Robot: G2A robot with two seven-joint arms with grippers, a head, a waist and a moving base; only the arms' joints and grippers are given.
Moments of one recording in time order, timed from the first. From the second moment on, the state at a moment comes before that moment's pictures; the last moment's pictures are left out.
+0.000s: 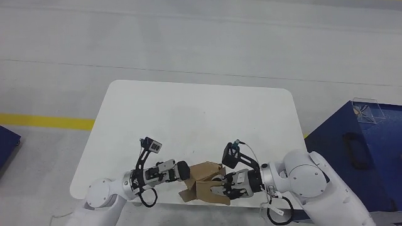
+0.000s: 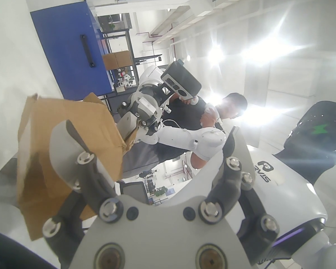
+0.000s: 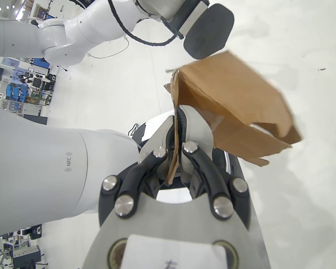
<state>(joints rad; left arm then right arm) 1.32 -1.18 -1.24 -1.50 -0.66 -0.42 -1.14 -1.20 -0.90 1.13 -1.96 -0.11 -0.39 1.17</state>
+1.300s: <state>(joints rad) 1.46 -1.12 -1.39 -1.84 0.29 -0.43 -0.94 -1.19 -0.89 1.17 -1.89 0.11 -0.37 1.16</state>
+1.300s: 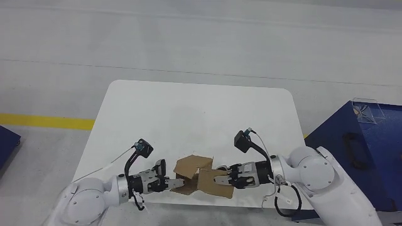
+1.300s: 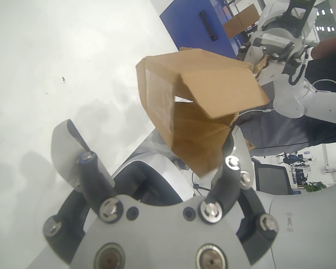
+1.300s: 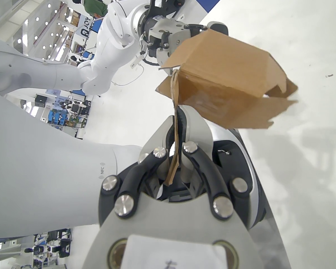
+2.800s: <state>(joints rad) 1.45 -1.11 -1.26 -1.81 0.15 -0.26 -0.83 -1.23 -0.88 1.17 -1.94 0.06 -0.38 1.13</state>
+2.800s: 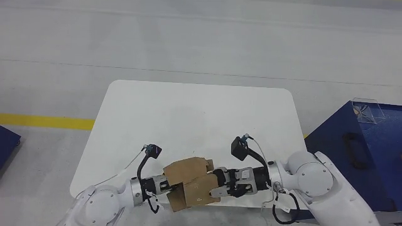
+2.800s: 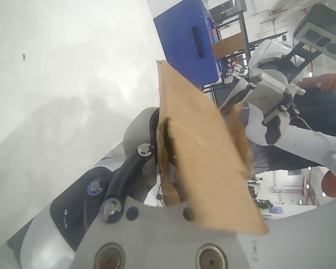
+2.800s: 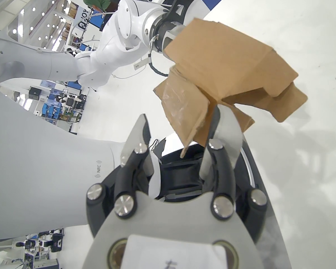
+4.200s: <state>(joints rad) 1.37 -1.15 -1.19 -1.72 -0.88 0.41 -0.82 -1.31 -0.88 1.26 -1.92 -0.44 -0.21 0.75</state>
